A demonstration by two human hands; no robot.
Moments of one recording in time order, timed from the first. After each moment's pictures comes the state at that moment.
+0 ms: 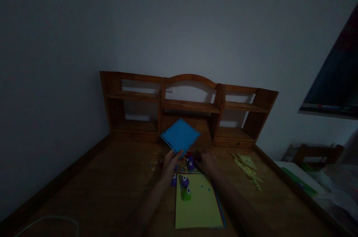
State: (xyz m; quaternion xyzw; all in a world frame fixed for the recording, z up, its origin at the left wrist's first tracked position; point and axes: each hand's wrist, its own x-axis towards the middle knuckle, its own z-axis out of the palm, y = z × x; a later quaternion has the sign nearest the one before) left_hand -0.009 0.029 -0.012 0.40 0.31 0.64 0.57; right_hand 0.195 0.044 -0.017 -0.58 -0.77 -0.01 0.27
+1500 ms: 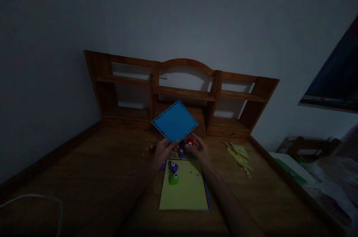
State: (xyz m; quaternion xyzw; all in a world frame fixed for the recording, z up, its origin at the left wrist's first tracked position) left_hand -0.004 0.019 -0.002 0.55 0.38 0.59 0.45; right_hand 0.182 0.010 -0.006 -0.34 -0.52 0.51 0.60
